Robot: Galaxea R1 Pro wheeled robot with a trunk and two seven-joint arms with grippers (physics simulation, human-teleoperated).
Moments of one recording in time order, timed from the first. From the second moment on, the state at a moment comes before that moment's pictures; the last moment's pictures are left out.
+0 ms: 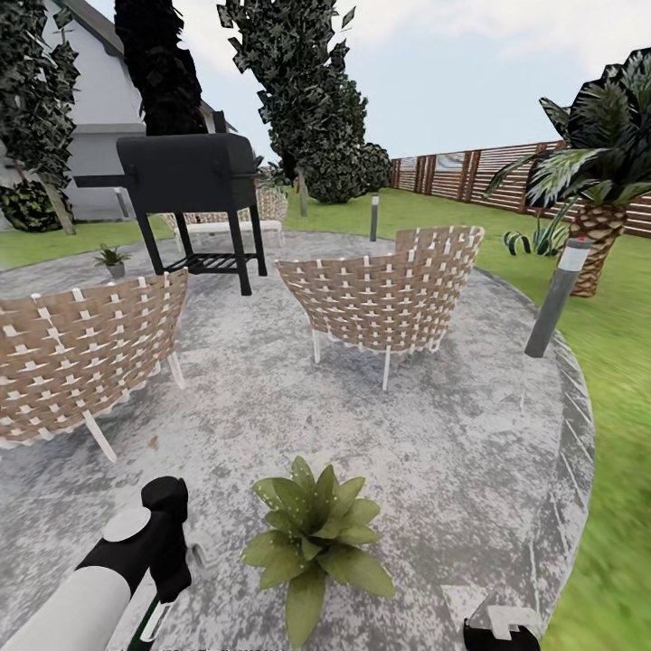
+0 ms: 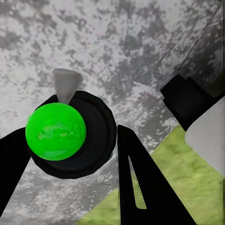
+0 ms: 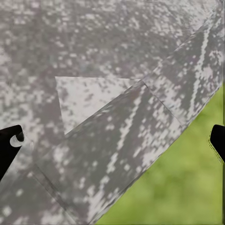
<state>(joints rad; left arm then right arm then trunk) -0.61 0.11 -0.08 -0.80 -1.43 0.71 -1.50 -0.44 -0.09 0.08 -0.04 -0.05 -0.35 -0.23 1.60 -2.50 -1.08</state>
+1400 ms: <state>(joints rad) -0.64 0.17 -0.03 -0.84 -1.44 0.72 -1.48 -0.44 -0.08 0.08 -0.04 -0.05 -0.35 -0.22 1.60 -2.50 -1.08</state>
